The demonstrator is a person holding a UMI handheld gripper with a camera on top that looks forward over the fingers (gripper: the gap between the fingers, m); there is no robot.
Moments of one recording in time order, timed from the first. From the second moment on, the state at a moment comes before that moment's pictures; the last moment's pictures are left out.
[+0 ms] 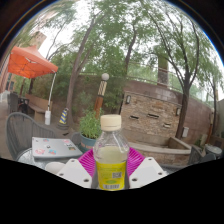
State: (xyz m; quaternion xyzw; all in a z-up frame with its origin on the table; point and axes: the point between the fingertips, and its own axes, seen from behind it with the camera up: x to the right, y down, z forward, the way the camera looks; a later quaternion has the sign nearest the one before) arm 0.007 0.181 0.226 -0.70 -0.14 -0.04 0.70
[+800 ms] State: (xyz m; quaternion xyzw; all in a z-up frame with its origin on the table) arm -0.009 0.190 0.058 -0.74 -0.10 0.10 0.65
